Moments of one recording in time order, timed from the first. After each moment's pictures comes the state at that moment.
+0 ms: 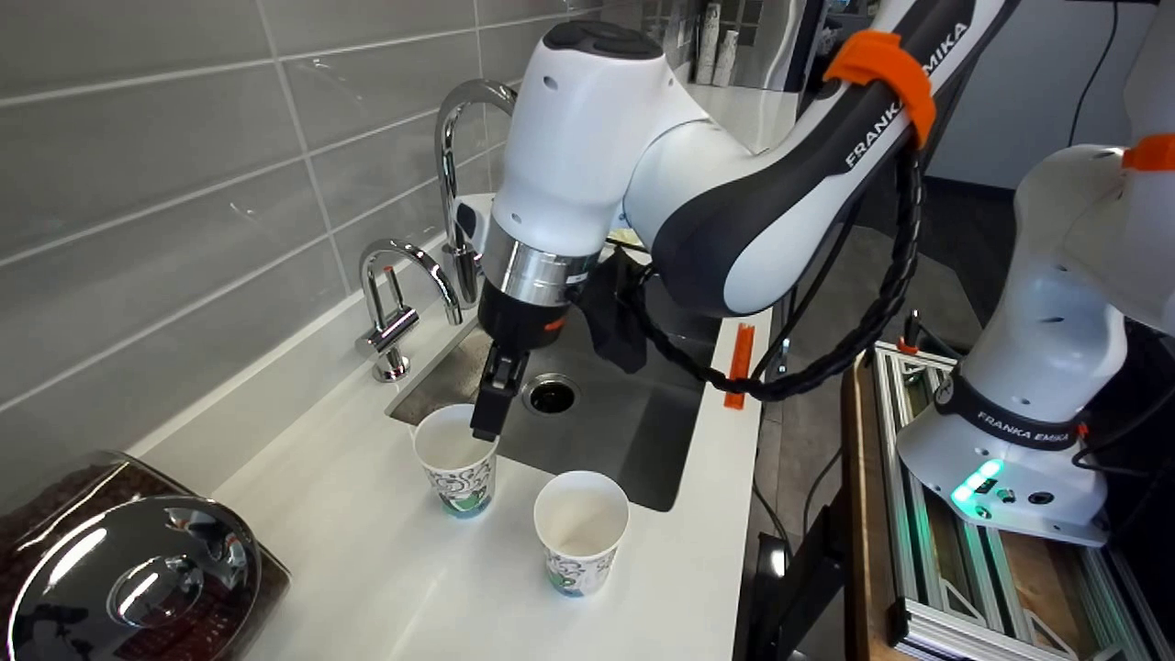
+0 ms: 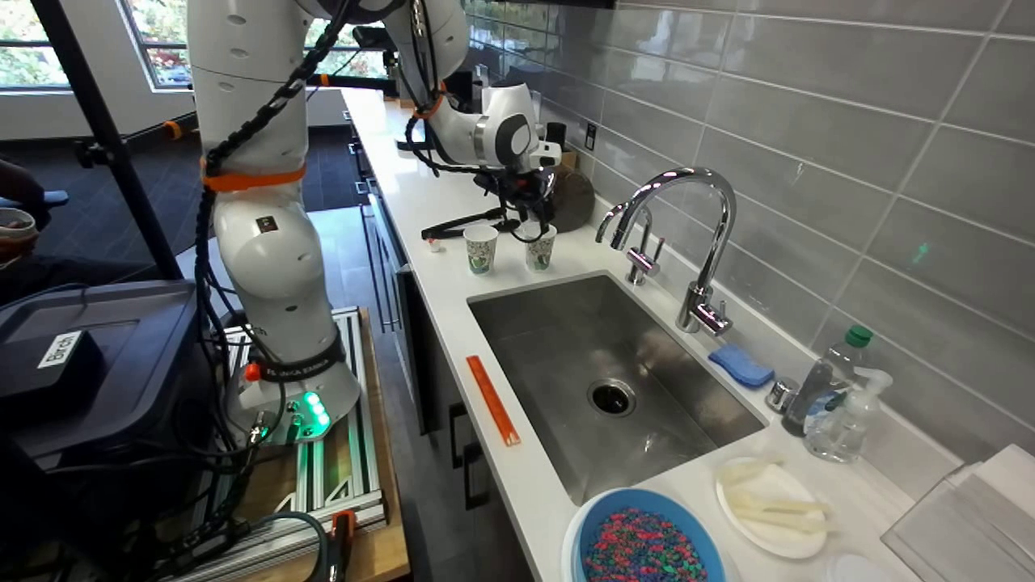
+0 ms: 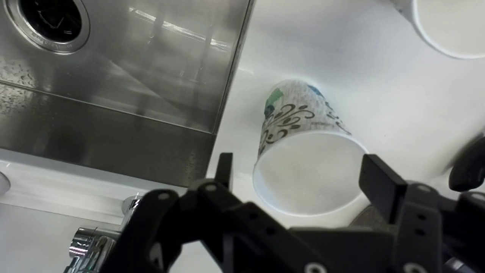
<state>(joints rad) 0.22 0.16 0.25 -2.32 -0.33 2.75 0.42</state>
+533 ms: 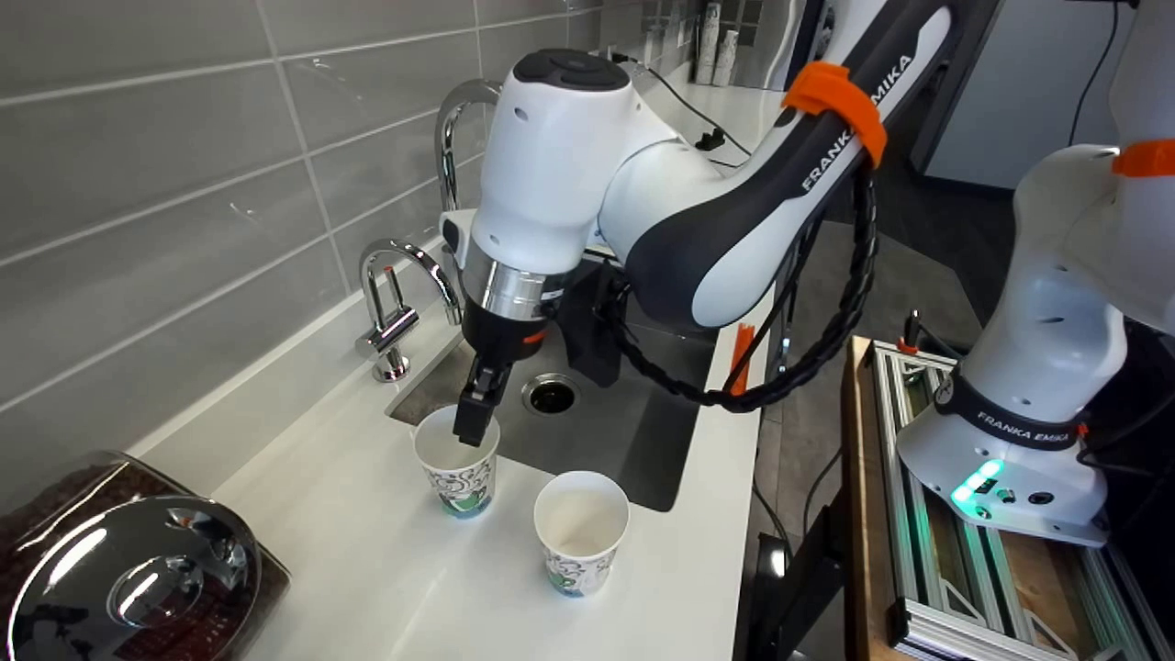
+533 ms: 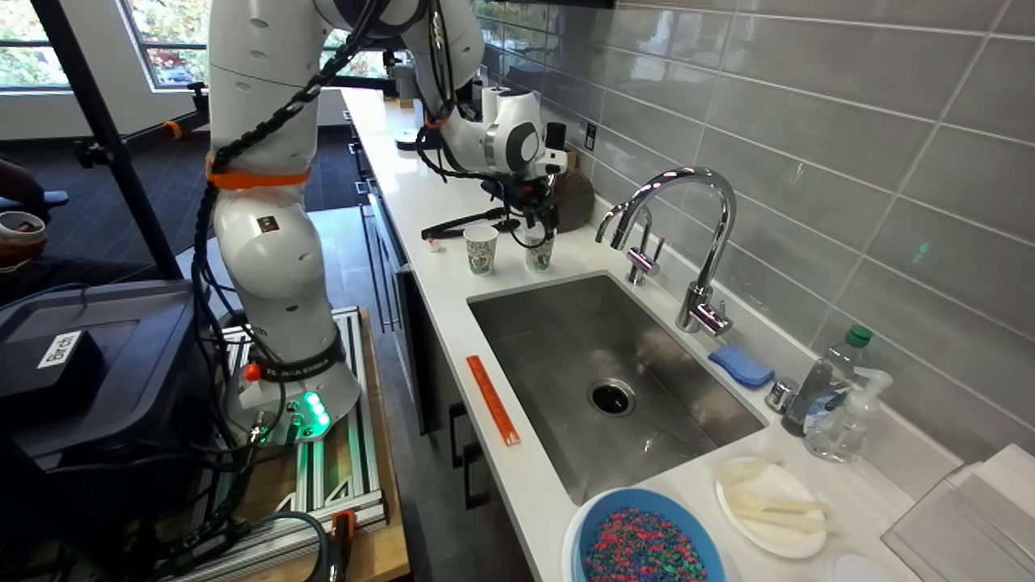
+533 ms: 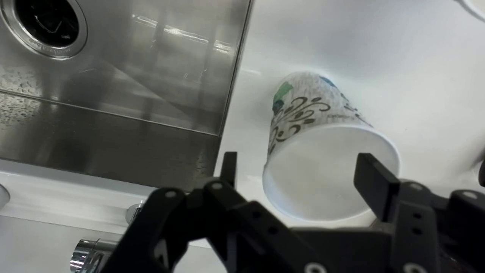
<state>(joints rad) 0.23 0.24 0.23 -2.26 -0.38 2.75 0.50</state>
